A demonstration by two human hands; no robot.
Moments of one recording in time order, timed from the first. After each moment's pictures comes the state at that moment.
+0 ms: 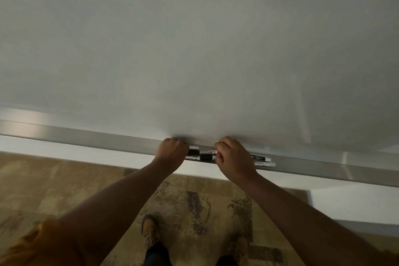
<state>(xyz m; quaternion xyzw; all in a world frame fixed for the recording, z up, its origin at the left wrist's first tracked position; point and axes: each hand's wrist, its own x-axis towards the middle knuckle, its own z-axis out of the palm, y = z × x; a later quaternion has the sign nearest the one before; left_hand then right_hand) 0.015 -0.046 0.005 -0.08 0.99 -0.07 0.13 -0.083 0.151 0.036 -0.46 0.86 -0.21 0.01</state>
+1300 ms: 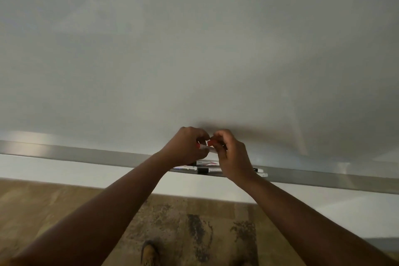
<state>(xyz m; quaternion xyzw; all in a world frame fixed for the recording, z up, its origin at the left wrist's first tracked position) 0.001 -0.010 0.153 -0.10 0.93 0.35 -0.04 -0.073 0.152 0.122 -0.37 0.79 -0.49 0.03</state>
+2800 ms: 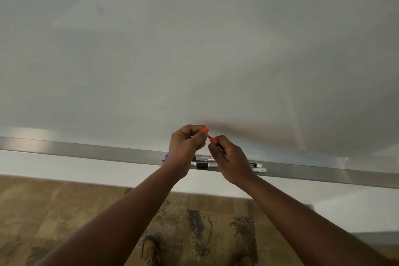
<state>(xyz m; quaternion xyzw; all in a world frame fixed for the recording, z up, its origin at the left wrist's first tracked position) 0.014 0.030 0.143 -0.27 0.53 0.79 -0.18 -0.065 0.167 0.107 -0.39 0.81 -0.42 0.12</state>
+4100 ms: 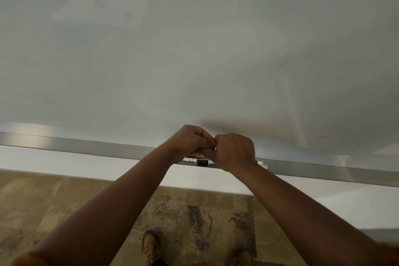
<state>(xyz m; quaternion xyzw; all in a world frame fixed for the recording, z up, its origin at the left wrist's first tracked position) -0.002 0.003 0.147 -0.27 0.67 0.69 0.10 -0.074 0.148 0.133 -0.38 0.92 -0.07 0.01</state>
